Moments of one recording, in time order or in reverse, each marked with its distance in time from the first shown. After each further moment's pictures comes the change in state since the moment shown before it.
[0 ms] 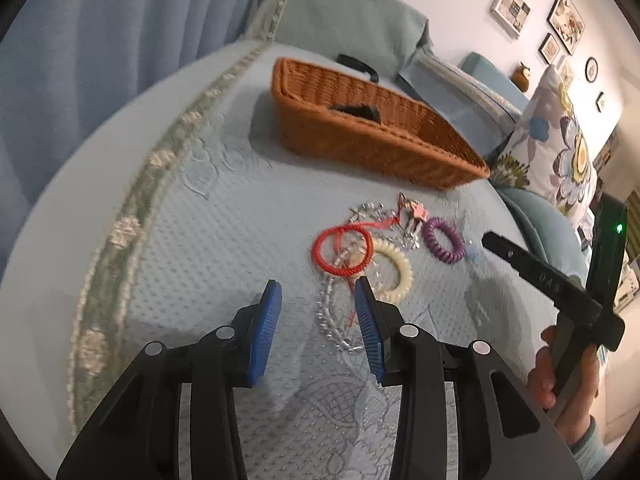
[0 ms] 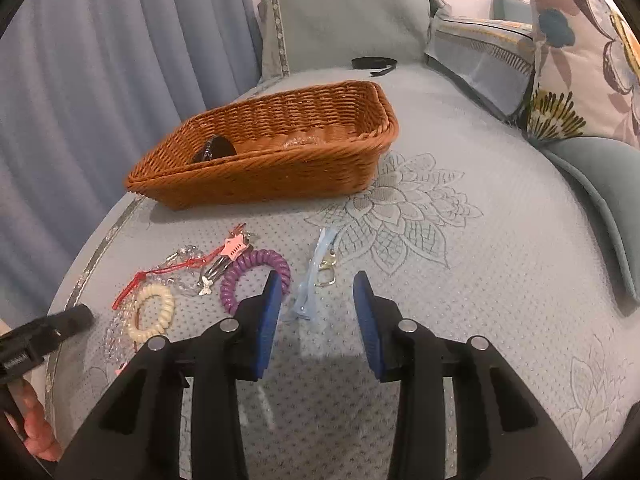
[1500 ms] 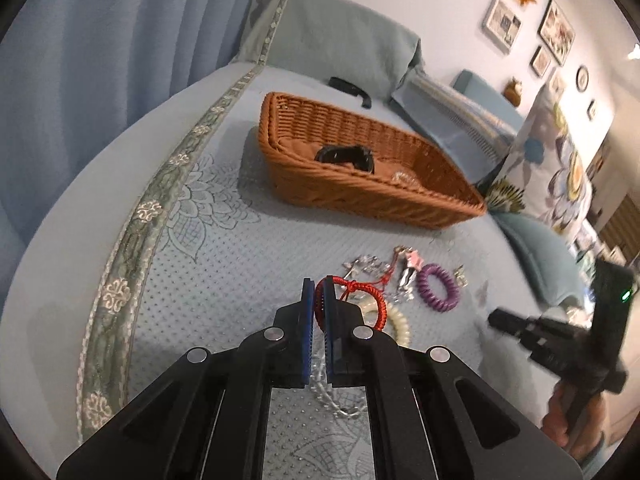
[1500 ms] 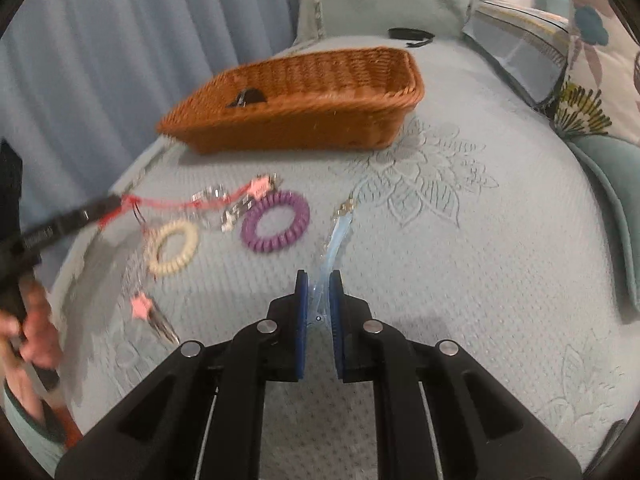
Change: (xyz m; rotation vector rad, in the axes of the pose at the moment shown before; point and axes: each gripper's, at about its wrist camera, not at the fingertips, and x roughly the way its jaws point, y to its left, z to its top) left arm -0.004 -0.006 0.034 -0.008 -0.095 -0.032; right arm -0.015 0.001 -0.014 -0.114 0.158 0.086
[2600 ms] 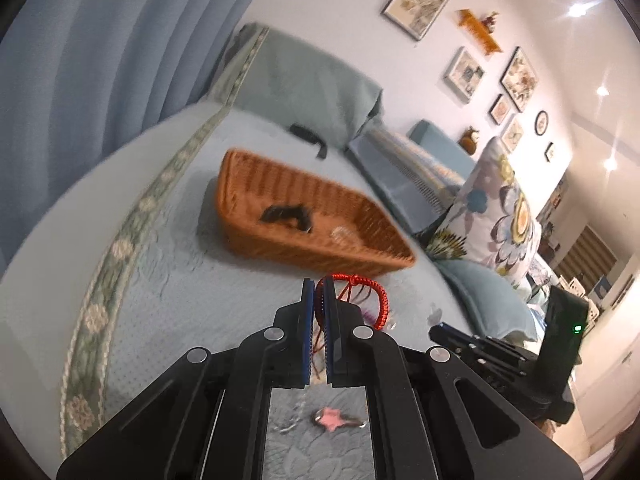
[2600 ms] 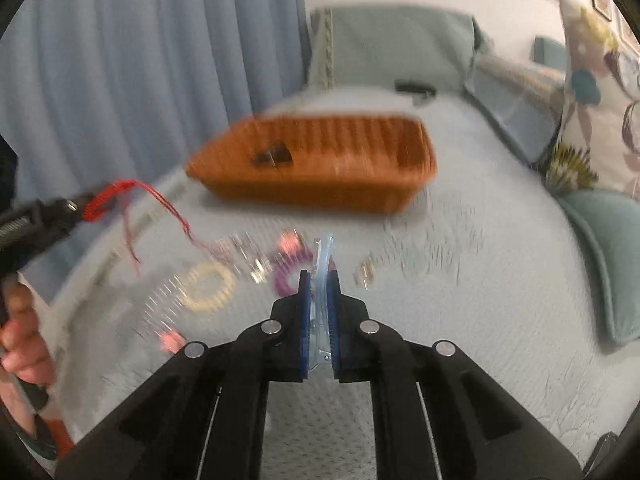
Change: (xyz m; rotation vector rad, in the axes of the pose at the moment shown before) left arm -0.050 -0.019 0.010 -0.018 -0.174 -0.167; right arm -0.039 0.031 0.009 -0.049 -0.228 -0.020
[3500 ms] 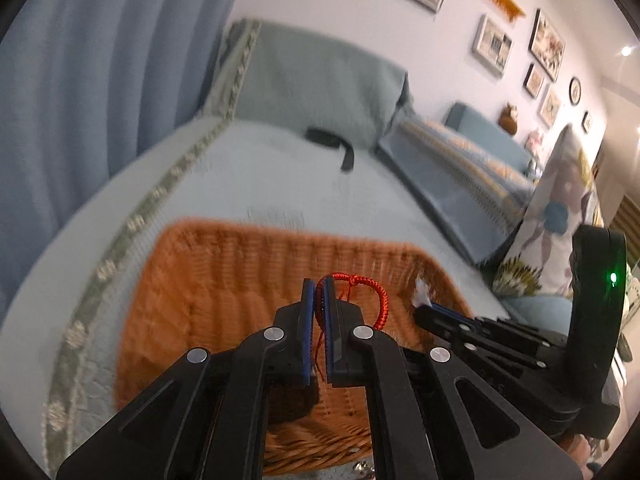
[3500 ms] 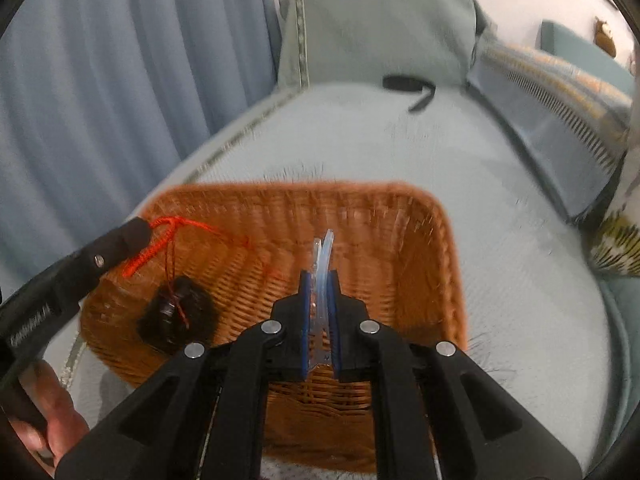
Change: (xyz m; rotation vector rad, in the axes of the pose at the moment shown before) left arm 0.187 -0.014 0.092 0.097 0.067 0.154; right arm 0.168 -0.050 0.139 0.056 0.121 -0.047
